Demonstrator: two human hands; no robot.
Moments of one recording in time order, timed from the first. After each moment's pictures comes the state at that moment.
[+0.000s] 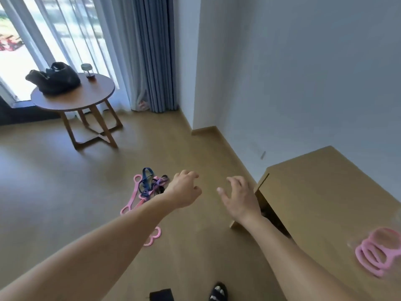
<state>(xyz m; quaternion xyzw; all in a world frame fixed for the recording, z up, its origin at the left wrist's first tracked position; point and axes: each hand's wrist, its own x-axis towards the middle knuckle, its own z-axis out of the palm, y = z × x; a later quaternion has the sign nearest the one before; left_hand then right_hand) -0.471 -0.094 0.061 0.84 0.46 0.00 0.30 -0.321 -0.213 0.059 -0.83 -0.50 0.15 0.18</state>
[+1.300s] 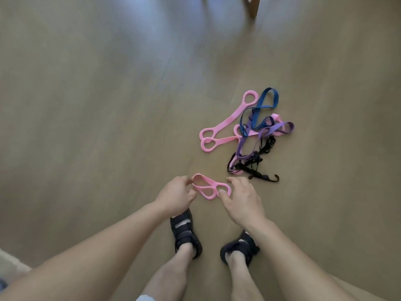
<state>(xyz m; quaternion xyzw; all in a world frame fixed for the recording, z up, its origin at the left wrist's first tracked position) -0.704 0.114 -0.403 0.41 0.77 -0.05 0.49 -0.515 0.148 -0.413 -0.60 -0.67 0.43 -0.10</state>
